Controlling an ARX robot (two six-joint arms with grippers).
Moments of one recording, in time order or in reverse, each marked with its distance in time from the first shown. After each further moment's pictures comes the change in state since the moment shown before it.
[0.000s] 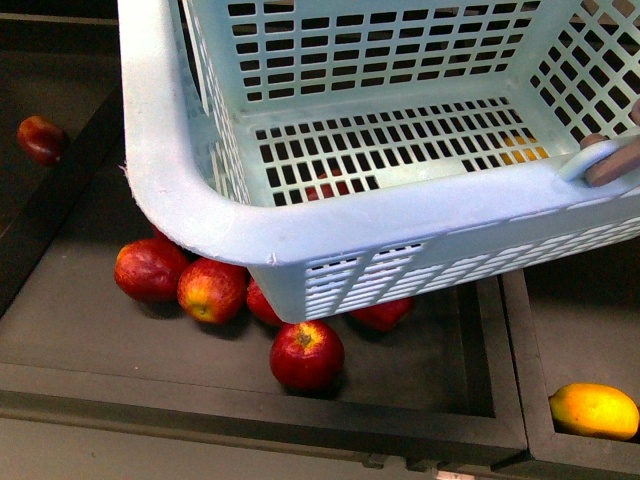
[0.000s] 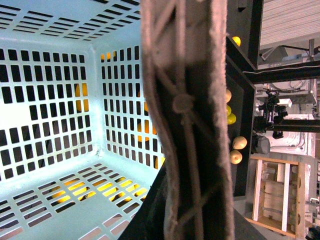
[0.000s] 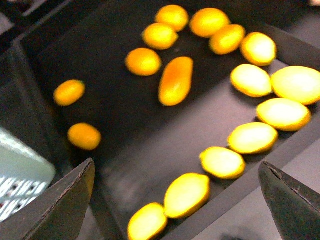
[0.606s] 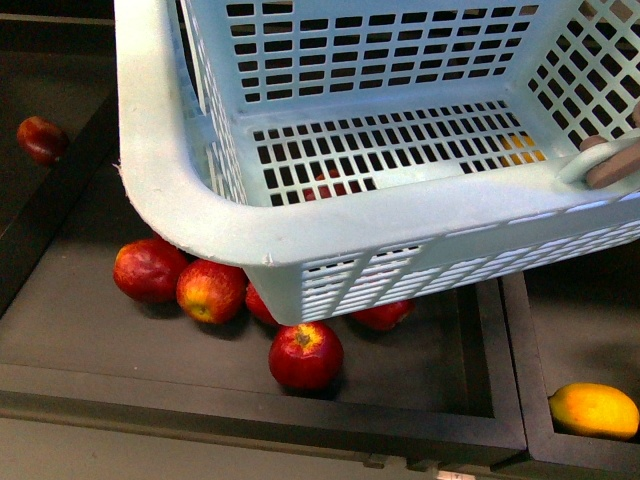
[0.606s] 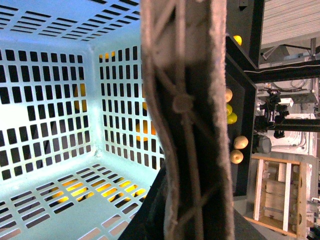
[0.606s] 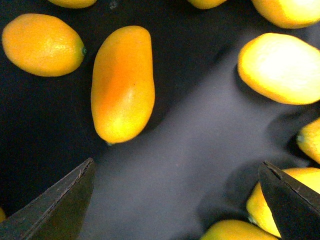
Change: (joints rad) left arm 0.000 0.000 0.000 0.000 0.000 0.000; right arm -0.002 1.448 0.644 0.467 0.107 0.098
